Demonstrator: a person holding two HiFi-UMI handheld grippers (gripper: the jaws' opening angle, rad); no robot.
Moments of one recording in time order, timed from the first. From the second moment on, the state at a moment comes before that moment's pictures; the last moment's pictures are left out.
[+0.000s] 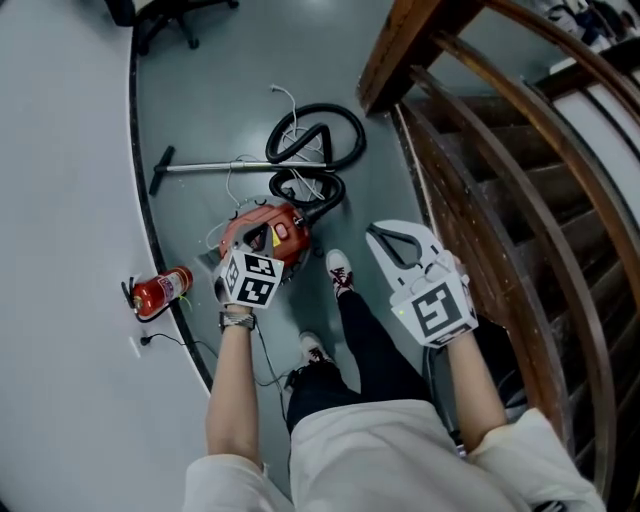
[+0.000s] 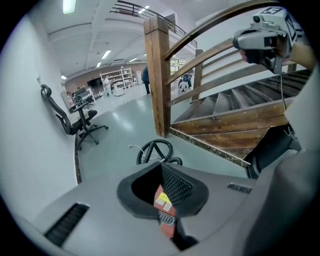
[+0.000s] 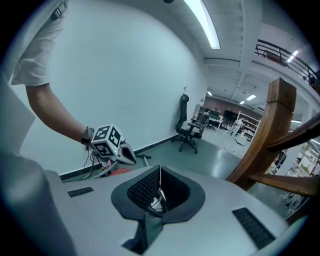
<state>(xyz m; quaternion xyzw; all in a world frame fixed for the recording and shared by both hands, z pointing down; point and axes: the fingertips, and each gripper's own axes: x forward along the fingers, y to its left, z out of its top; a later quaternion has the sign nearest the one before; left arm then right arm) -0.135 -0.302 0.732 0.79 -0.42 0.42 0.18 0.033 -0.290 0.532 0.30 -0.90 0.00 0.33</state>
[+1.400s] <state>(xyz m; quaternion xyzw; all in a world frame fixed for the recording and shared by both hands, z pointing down) -0.128 -0.162 0.362 0.81 -0.51 0.28 -0.04 0.007 -0.175 0.322 0.27 -0.92 -0.12 0.25</state>
